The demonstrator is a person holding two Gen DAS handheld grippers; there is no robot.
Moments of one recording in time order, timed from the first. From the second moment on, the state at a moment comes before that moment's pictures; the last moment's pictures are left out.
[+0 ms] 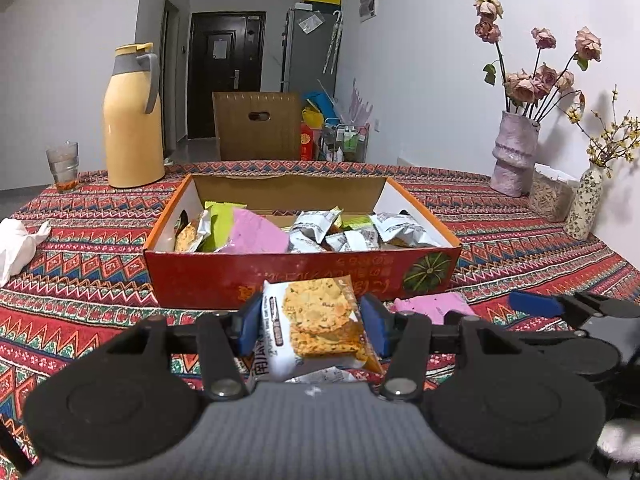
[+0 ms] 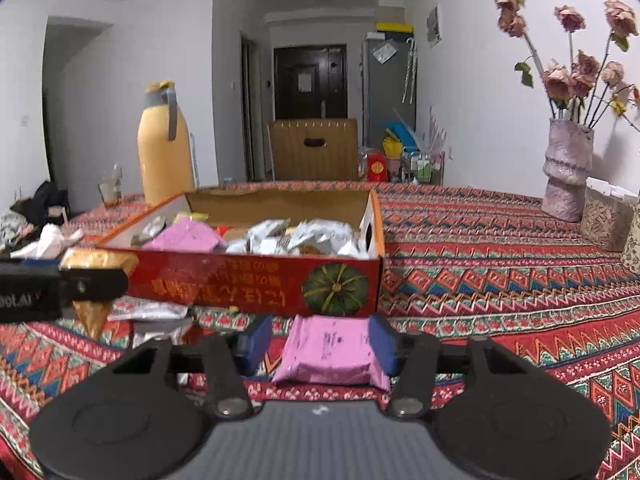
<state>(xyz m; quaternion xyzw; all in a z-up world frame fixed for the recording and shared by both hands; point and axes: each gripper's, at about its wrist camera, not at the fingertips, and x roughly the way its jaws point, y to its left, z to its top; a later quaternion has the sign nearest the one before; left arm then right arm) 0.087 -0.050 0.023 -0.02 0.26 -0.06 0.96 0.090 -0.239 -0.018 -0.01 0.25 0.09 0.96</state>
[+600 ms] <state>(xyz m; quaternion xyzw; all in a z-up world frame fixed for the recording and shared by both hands) 0.099 -0.041 0.014 -0.03 0.27 -0.06 0.96 0.167 -0.225 -0.059 -0.02 0.36 0.05 0.93</state>
